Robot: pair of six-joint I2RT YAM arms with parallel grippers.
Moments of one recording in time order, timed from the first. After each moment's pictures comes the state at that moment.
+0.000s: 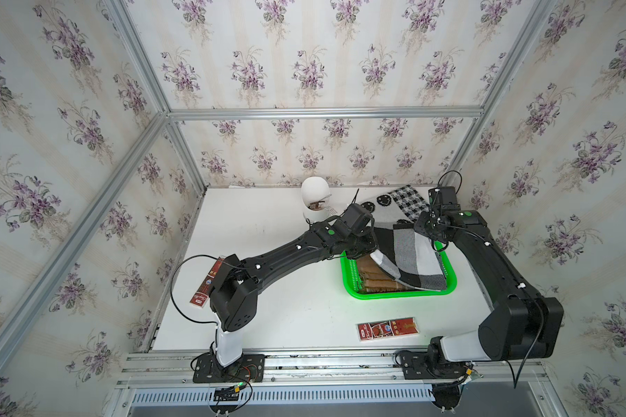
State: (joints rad) left arm -0.90 1.89 1.65 -0.52 0.19 -1.12; right arm 0.08 1.45 1.29 -0.85 0.19 0.52
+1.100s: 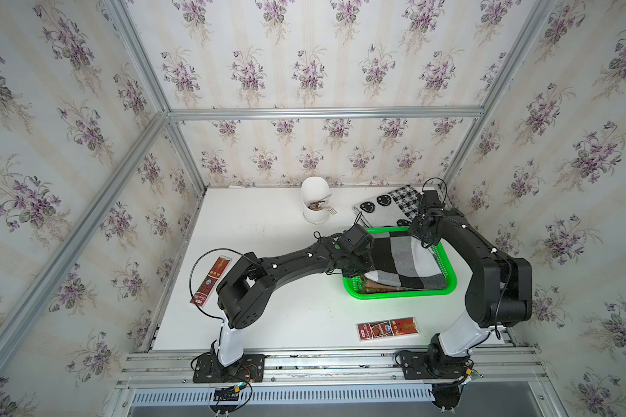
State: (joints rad) left arm -0.93 1.95 1.50 -0.48 0.19 -1.13; right arm 0.06 1.68 1.28 -0.77 0.28 0.61
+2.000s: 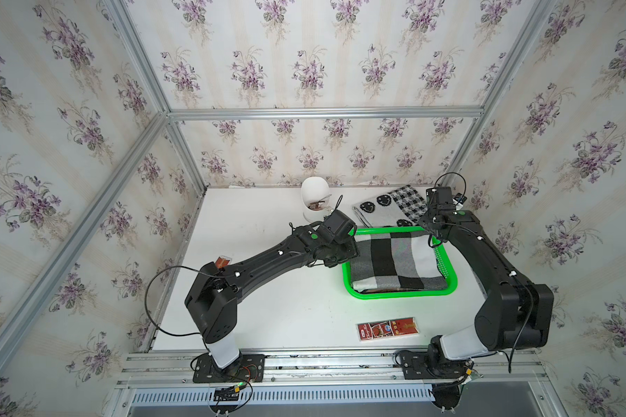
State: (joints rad) left arm -0.84 1.75 1.47 -0.66 0.10 -1.05; right arm 0.07 1.48 1.25 -0.74 0.41 0.72
